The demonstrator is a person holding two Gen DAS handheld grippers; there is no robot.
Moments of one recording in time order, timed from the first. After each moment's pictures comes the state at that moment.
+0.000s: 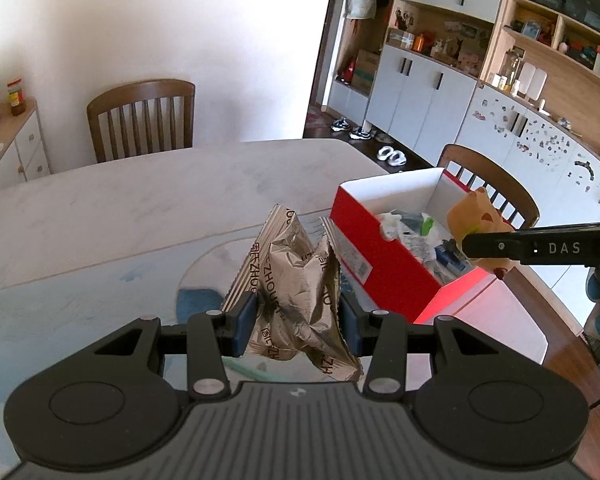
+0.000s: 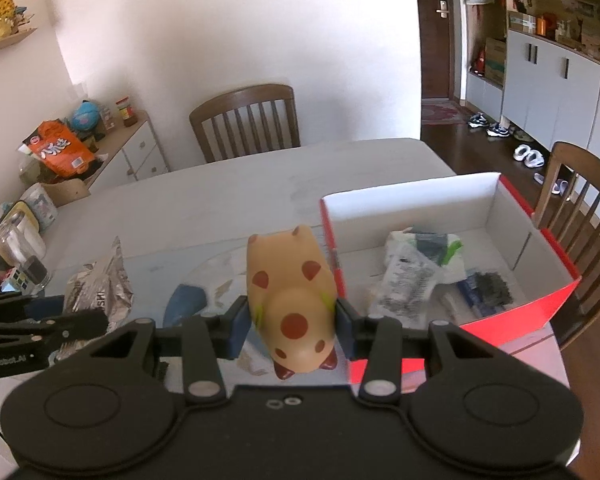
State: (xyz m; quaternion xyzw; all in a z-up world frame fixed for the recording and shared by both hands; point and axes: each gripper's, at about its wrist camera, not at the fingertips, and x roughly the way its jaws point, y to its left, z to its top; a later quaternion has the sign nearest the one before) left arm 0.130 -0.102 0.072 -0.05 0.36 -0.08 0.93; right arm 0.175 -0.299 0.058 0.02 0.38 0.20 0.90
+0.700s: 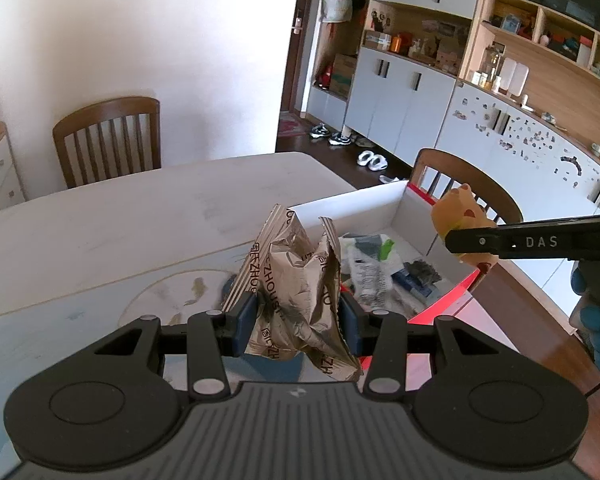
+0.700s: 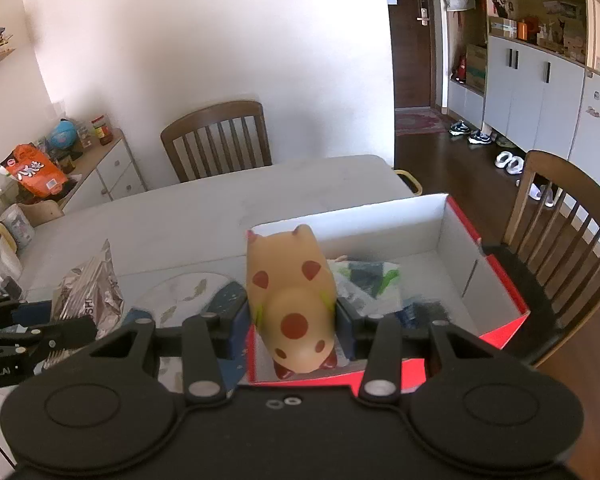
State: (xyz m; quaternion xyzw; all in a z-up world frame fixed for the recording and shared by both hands) left arm 0.172 -0.181 0.079 -0.03 0.35 -0.10 0.93; right arm 0.214 -0.366 0.062 0.02 0.37 0.18 0.91
